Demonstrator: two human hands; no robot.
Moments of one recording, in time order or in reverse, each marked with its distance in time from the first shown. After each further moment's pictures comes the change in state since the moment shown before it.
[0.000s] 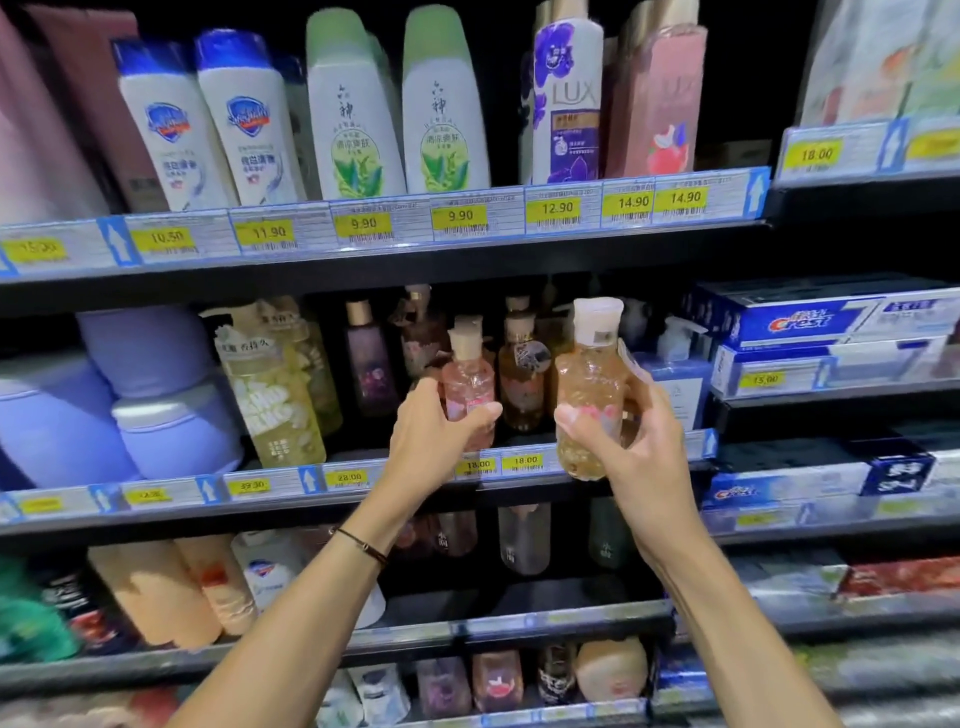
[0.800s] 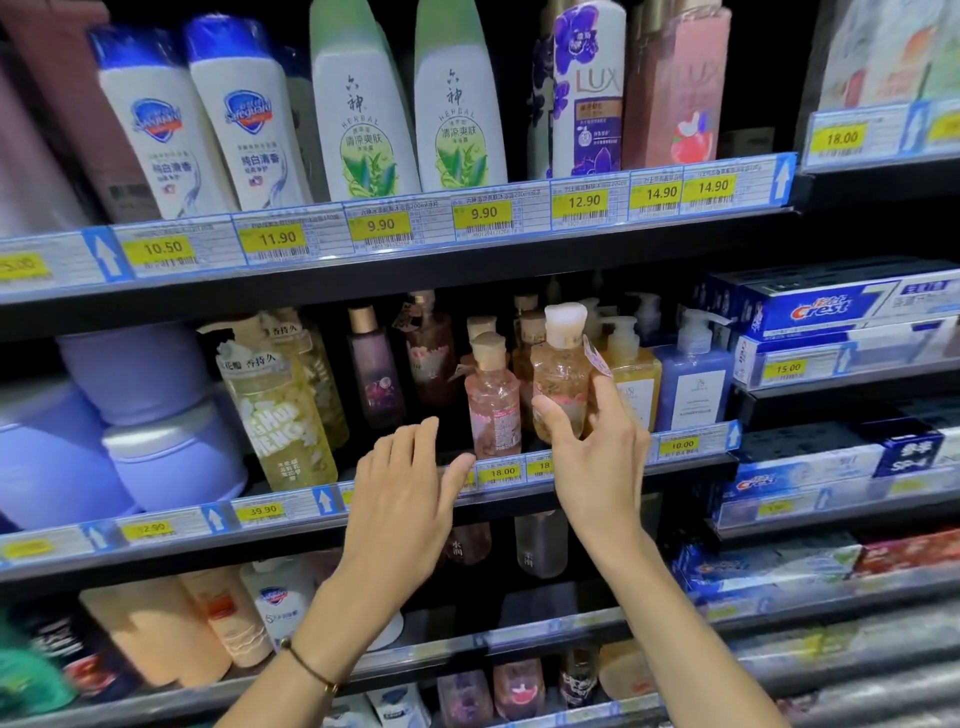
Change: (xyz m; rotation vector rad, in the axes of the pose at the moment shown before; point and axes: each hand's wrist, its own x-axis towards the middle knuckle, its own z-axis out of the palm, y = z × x) left_hand -0.036 -0.056 -0.036 0.703 0.116 0.477; right_hand 0.015 0.036 0.069 -0.498 0.307 -0.088
